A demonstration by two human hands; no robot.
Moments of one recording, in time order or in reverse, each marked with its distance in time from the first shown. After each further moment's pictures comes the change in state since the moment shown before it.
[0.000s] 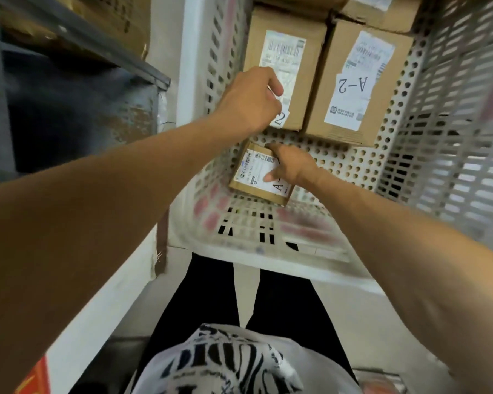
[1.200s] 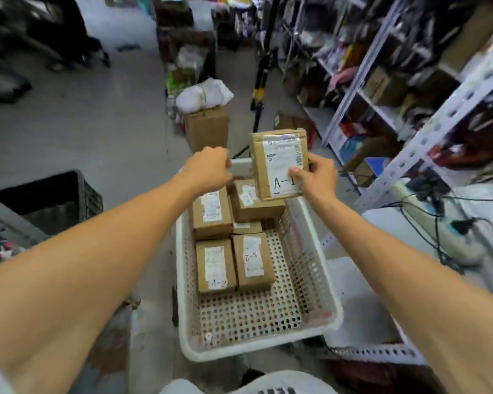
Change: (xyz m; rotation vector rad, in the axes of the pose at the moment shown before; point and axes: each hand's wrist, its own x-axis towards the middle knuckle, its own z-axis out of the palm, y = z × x) left_hand -0.157 0.265 -0.232 0.535 0.194 0.587; right_hand -0.376 -0.054 -0.264 0.822 1.451 -0.041
